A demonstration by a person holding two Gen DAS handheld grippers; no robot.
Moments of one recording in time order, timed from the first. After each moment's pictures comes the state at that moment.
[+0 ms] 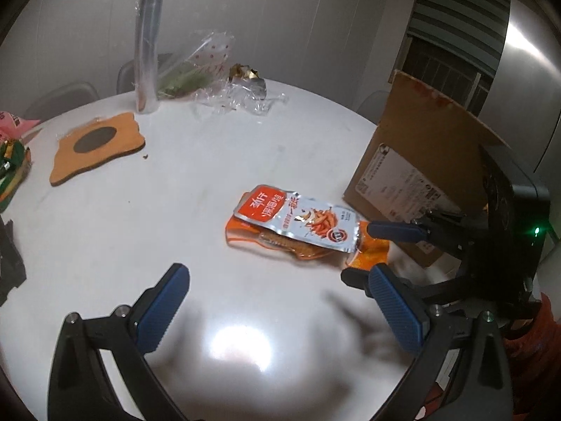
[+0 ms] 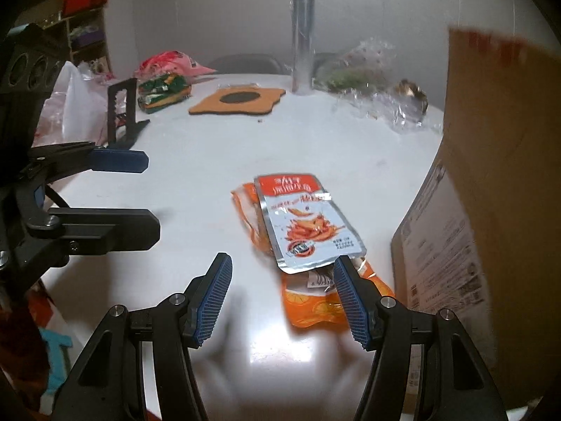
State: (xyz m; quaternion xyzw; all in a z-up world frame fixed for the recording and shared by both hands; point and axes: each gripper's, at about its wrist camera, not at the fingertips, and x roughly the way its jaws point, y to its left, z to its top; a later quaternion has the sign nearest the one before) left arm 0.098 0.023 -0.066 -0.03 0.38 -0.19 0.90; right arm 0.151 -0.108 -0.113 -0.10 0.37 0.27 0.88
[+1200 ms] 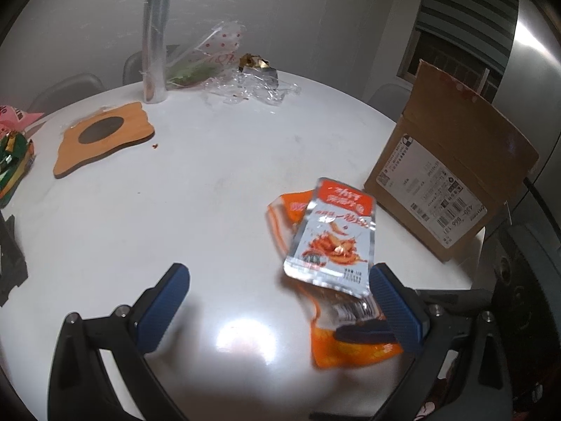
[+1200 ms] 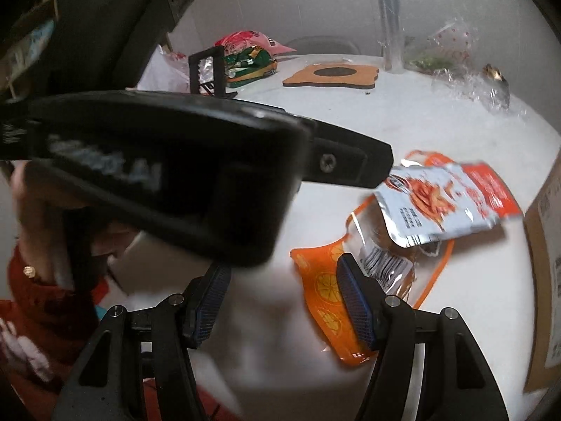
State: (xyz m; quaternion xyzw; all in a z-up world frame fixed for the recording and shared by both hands) left arm 0.108 0.032 -0.077 -0.02 0.40 -0.18 0.90; right arm 0.108 -0.049 -0.141 -0.06 0.40 0.41 0.82
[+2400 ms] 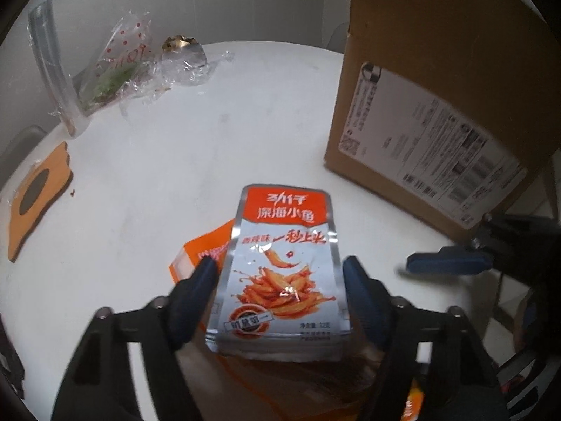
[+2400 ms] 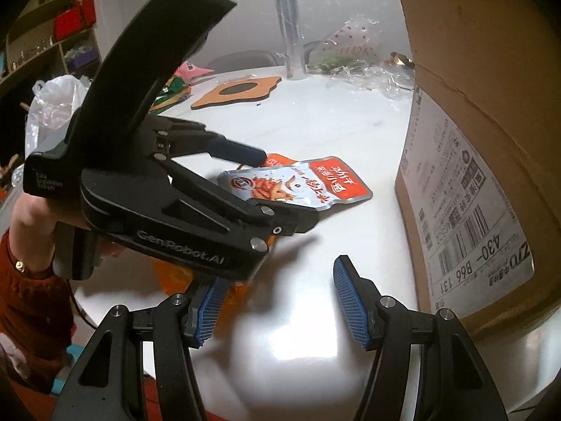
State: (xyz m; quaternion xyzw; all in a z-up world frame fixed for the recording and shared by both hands) left arm 0.159 -0.058 -0.112 0.12 0.43 -0.23 0.86; right arm 0.121 -0.132 -0.129 -0.04 0.39 0.28 0.88
